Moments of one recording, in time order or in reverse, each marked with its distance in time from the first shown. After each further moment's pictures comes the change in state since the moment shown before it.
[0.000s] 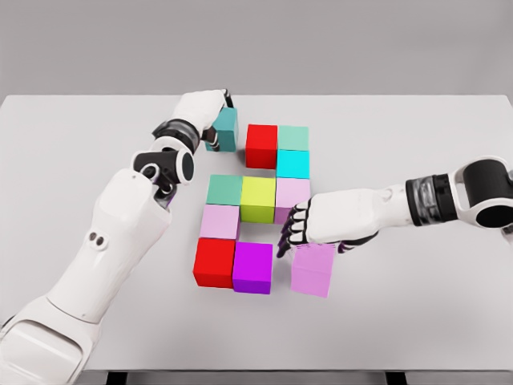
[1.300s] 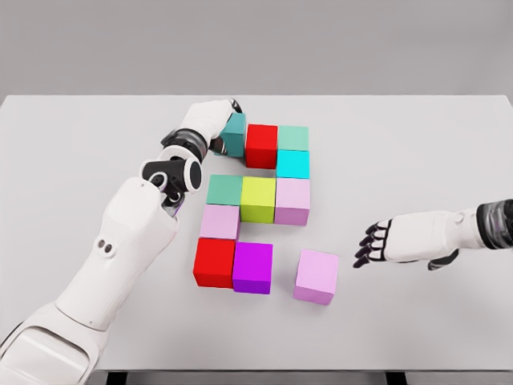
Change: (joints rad) left arm 0.023 -0.025 -0.003 0.000 -0.004 0.001 0.001; right arm 0.044 -0.257 0.064 -0.002 0.122 0.001 0.000
